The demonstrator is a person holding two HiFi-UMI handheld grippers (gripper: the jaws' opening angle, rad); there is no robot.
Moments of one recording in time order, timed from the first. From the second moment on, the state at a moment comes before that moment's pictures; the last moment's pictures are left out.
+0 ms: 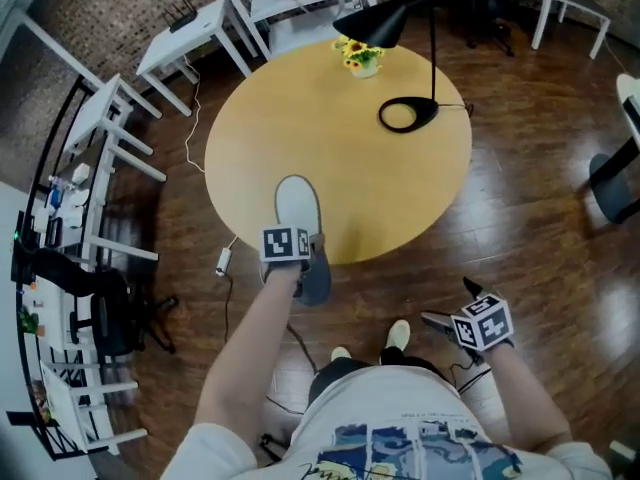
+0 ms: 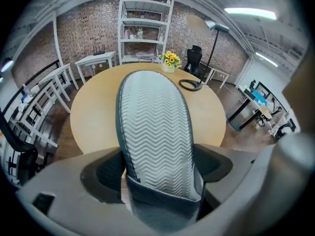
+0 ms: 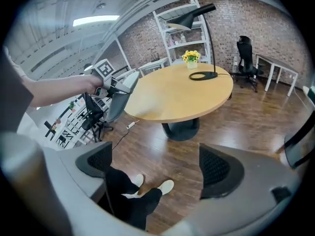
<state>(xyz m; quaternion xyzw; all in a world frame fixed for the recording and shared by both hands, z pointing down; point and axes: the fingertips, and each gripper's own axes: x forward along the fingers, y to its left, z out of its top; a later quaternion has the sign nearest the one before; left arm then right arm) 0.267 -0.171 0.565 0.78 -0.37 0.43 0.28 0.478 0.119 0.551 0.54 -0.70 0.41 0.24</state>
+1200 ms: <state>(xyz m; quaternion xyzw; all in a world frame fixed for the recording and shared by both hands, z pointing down) -0.343 -0.181 0.817 0.66 -0.44 0.36 0.49 -0.113 -0.100 0.764 0.36 -0.76 0.36 0.40</state>
